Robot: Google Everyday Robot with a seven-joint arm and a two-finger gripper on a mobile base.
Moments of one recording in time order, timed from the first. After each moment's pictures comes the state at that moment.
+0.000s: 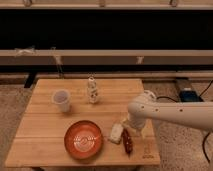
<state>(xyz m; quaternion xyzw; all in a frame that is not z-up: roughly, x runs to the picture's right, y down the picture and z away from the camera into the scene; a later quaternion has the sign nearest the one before) 0.147 0.228 0.787 -0.29 -0.15 -0.40 0.86</state>
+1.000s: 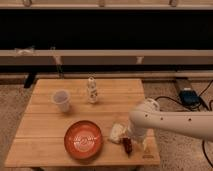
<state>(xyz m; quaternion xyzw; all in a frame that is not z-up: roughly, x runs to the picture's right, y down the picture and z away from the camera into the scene) 0.133 0.281 0.741 -0.31 -0.22 -0.45 0.81</state>
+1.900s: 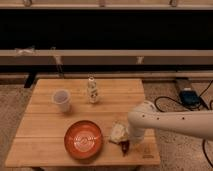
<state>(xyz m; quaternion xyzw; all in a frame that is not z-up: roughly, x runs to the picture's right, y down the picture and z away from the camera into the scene) 0.130 0.296 0.759 -0.32 -0.24 -0.46 0.79</state>
